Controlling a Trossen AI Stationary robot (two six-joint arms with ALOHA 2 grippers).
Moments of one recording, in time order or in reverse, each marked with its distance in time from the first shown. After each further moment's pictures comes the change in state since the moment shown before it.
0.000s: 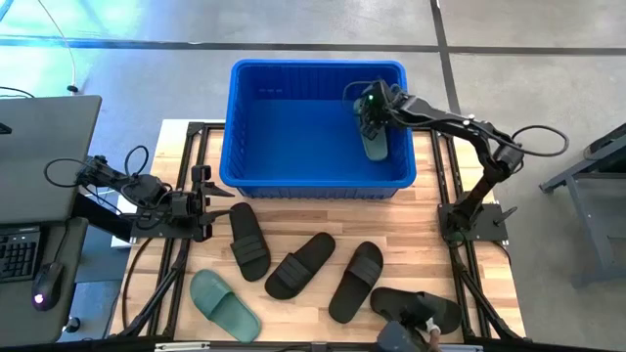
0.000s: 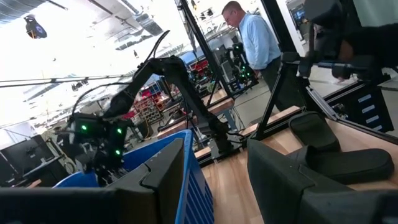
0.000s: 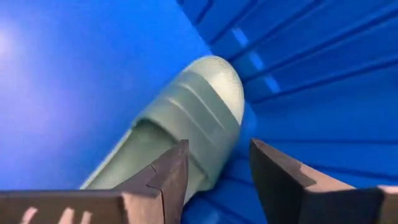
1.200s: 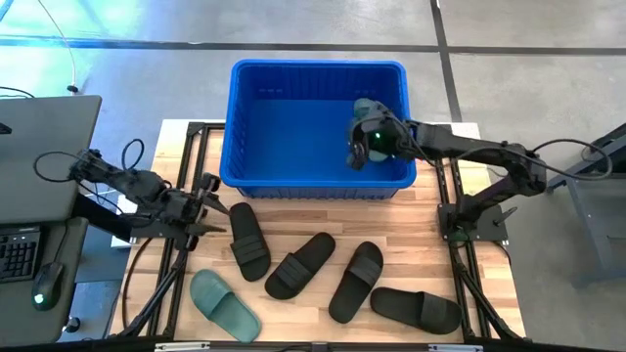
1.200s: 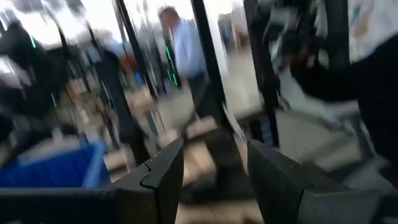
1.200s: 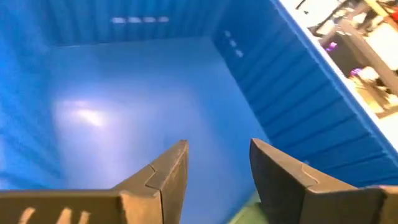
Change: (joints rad) left arm -0.001 0.223 0.235 -0.173 0.280 -0.291; right arm 0.482 -0.248 0.031 0.022 0.030 0.072
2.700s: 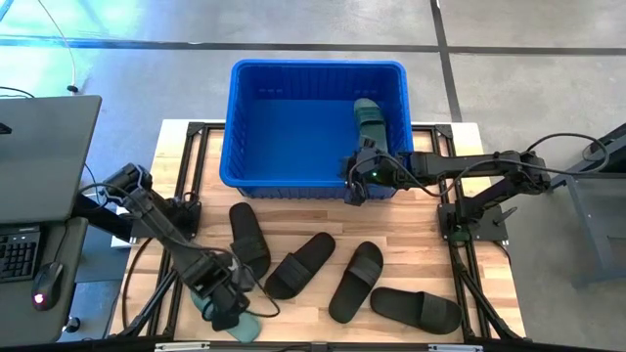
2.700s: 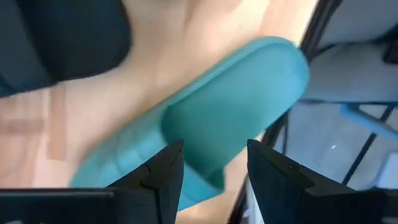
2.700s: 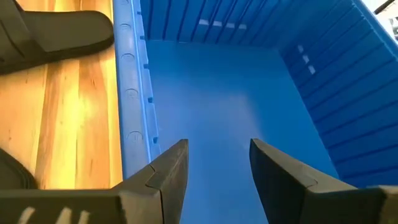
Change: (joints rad) left arm -0.373 1.172 0.740 -0.935 0.197 -1.323; right arm 0.204 -0.009 -0.161 0.128 -0.019 0.007
